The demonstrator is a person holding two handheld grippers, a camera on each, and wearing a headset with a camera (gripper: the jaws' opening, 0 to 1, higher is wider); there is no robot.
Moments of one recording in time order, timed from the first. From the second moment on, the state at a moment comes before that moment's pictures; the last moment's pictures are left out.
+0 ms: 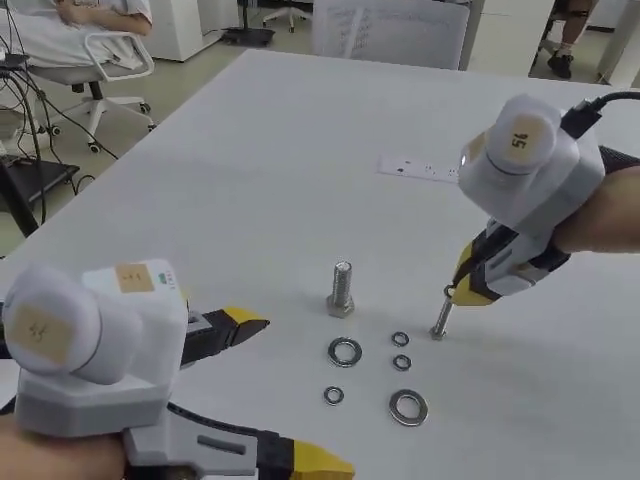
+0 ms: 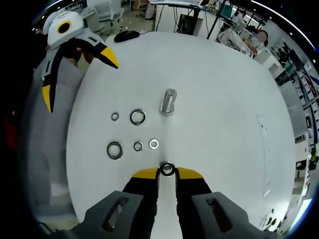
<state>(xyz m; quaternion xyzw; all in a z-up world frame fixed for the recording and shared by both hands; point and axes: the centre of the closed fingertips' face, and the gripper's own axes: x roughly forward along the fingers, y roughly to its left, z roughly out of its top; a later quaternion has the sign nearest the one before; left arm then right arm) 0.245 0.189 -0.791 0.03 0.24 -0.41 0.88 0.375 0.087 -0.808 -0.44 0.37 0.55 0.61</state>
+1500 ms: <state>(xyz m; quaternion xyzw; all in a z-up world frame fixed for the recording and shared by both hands) 0.245 0.193 -0.796 0.03 0.25 -0.40 0.88 0.378 0.085 -0.855 -0.42 0.41 0.55 0.59</state>
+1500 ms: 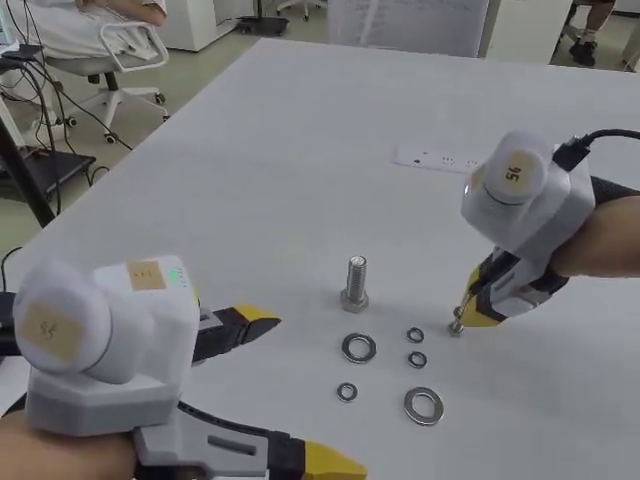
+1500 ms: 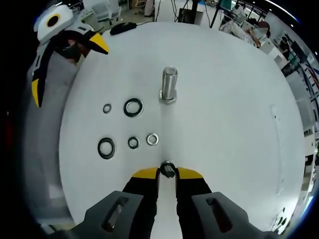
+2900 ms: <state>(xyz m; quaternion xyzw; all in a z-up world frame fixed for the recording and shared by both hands) 0.245 0.194 -0.797 0.03 0.25 -0.41 0.88 0.374 0.081 -0.870 -0.42 0.41 0.55 0.59</state>
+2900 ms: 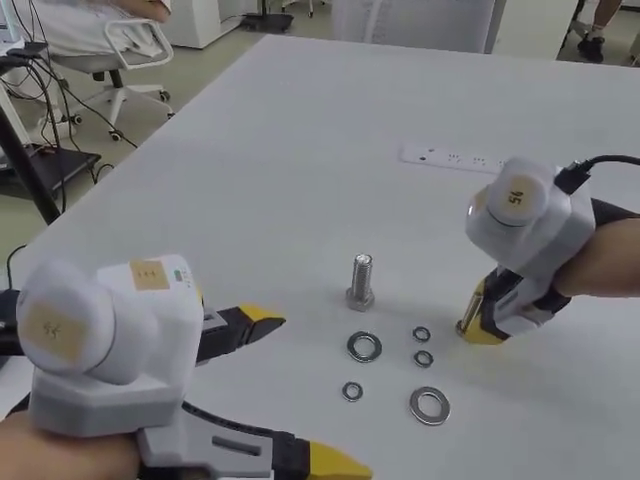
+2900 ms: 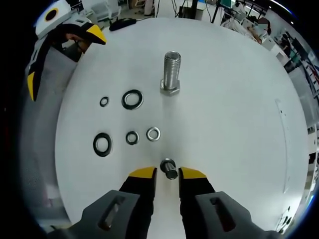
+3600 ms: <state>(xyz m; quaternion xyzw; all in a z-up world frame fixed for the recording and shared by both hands) 0.244 0.192 -0.794 0.03 0.25 -0.41 0.88 0.360 0.061 -0.866 -0.41 0.43 0.54 0.60</state>
